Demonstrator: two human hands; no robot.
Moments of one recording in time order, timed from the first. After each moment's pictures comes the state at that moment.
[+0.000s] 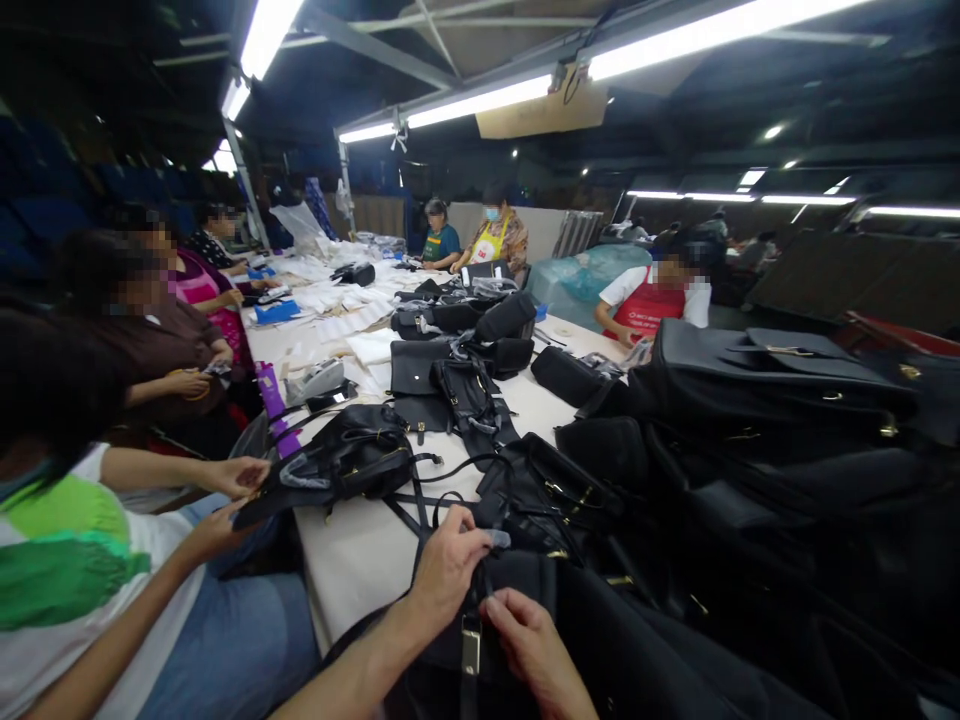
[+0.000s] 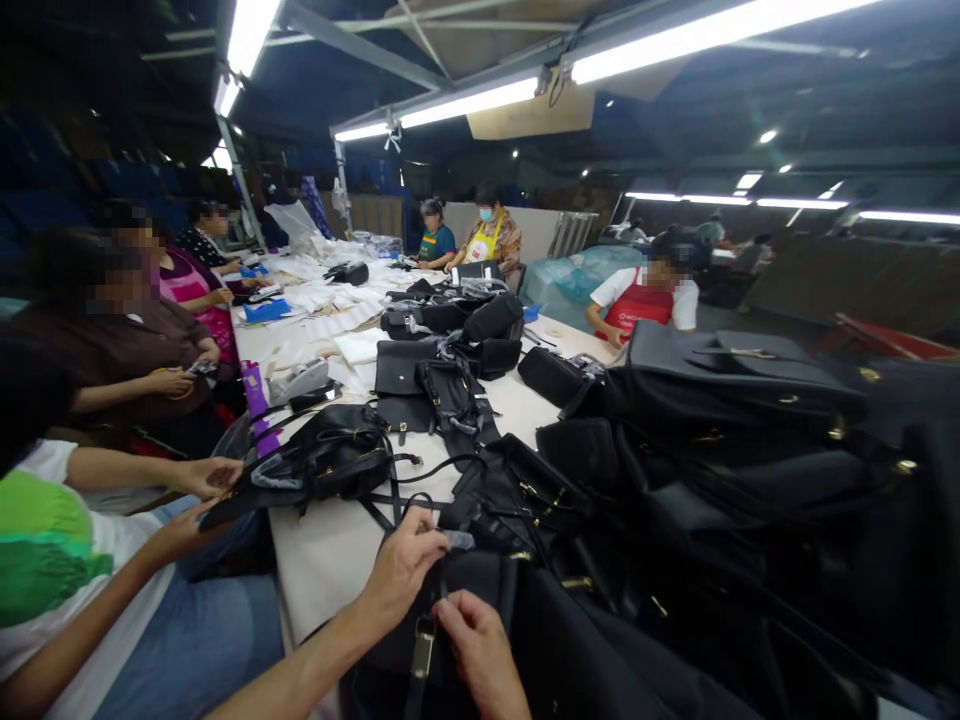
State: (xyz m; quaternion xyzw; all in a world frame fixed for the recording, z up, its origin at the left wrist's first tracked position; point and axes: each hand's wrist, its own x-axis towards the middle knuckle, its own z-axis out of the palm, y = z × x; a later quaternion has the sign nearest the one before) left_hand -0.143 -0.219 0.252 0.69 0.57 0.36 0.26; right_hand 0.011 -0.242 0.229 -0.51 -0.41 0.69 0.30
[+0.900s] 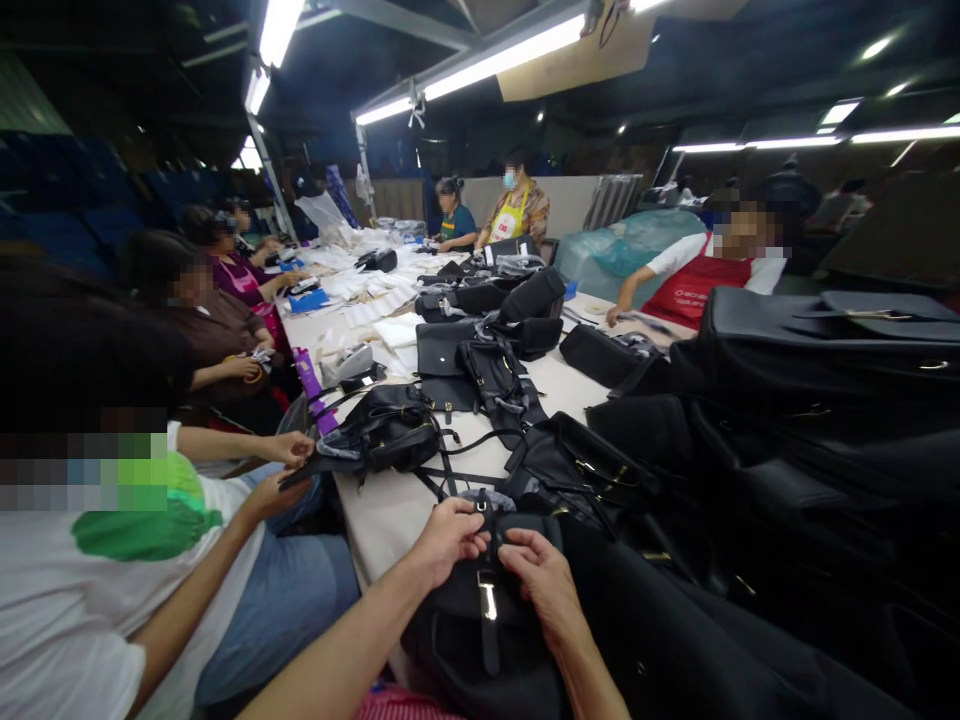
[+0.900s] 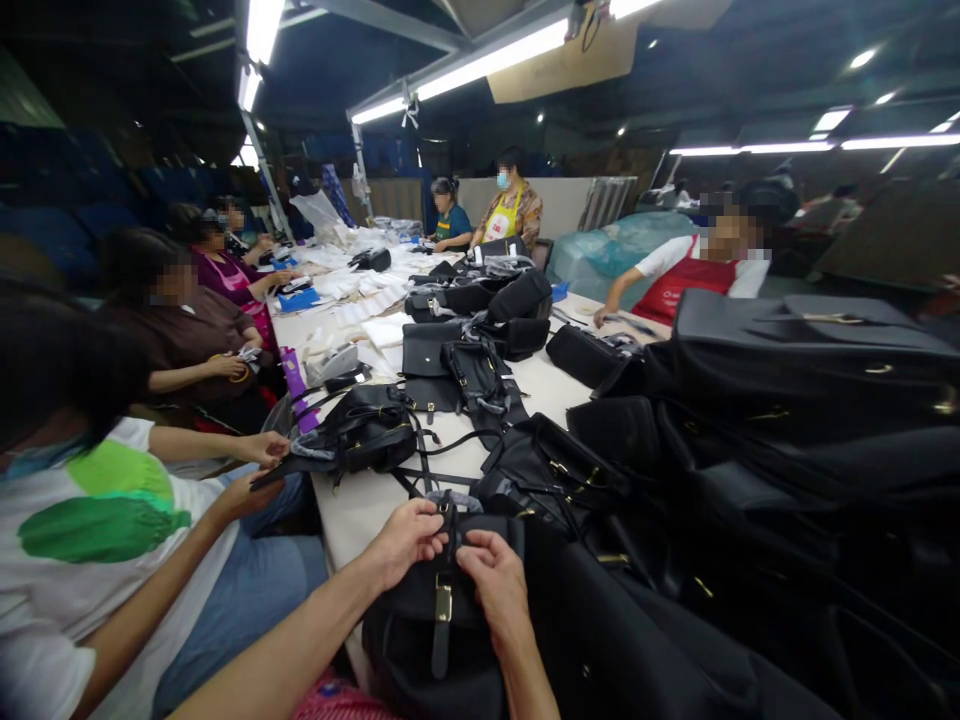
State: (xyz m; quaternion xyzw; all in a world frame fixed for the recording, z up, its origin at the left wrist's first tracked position) left_hand -0.175 -0.230 0.226 0.30 0.59 0.43 0.62; right_hand -0.016 -0.230 0.218 -0.55 -0.39 0.65 0.36
